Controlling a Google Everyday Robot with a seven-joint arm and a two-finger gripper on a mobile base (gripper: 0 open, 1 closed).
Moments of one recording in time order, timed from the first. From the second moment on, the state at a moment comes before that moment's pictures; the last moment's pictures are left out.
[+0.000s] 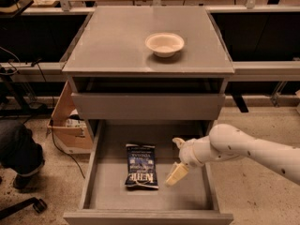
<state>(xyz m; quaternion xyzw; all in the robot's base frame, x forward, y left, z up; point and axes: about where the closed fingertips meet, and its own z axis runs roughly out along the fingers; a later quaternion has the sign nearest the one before) 0.533 -0.081 0.534 -0.56 0.74 0.21 0.29</state>
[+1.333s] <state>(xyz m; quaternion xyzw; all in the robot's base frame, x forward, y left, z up) 0.594 0.014 0.383 -0.51 0.74 0.30 0.32</state>
